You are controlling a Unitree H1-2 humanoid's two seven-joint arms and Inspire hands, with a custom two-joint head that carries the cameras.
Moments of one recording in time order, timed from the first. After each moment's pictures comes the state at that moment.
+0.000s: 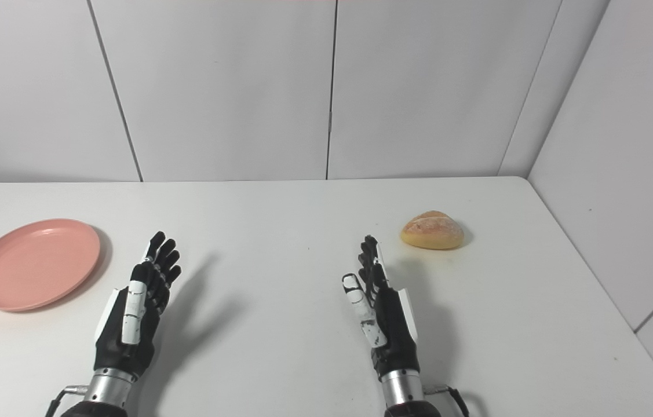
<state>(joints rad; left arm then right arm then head) -0.18 0.04 0.00 0.11 -0.14 -0.14 -0.16 -0.09 0.08 0.05 0.01 -0.02 -0.15 -0.04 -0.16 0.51</state>
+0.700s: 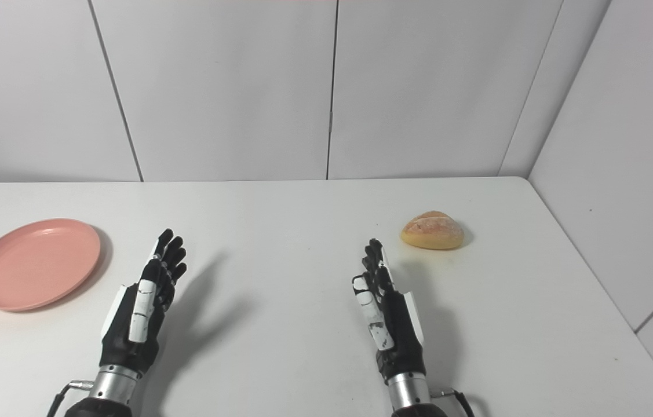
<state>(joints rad) -0.19 0.05 -0.03 0.12 -0.11 -0.17 -0.16 -0.07 0.05 0.04 0.02 0.03 -0.15 -0.01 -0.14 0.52</state>
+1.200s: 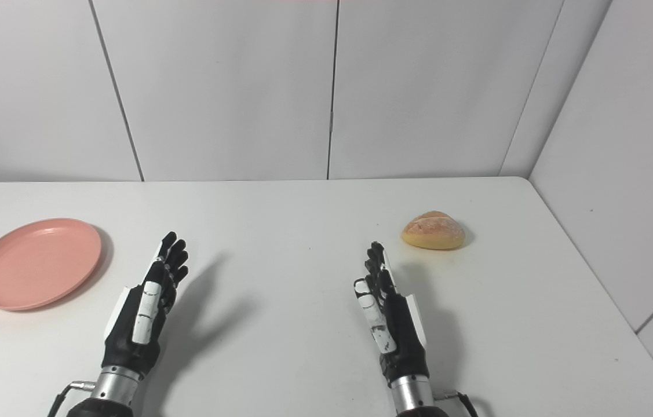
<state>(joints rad) -0.19 0.05 -0.03 0.13 -0.09 -0.15 -0.16 -0.07 0.04 0.04 0.02 0.01 -0.15 -0.01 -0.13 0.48</state>
